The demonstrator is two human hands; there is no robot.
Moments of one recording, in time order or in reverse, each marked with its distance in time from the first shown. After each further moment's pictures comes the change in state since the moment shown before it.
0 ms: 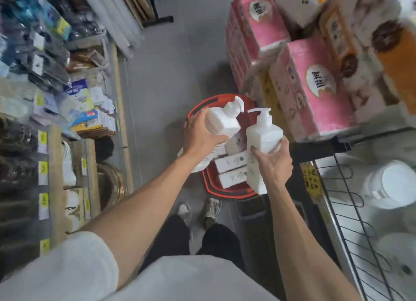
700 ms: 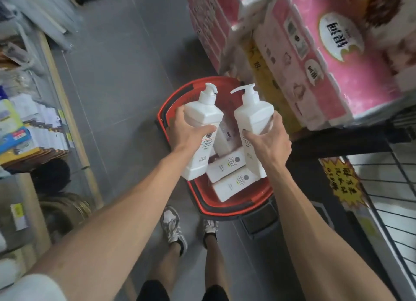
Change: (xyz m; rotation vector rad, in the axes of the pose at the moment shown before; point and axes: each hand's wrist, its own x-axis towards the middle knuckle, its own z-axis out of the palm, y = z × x) left_hand 0.133 -0.112 0.134 -0.271 -0.137 -0.236; right_hand 0.127 0.051 0.131 -0.135 0.040 -0.012
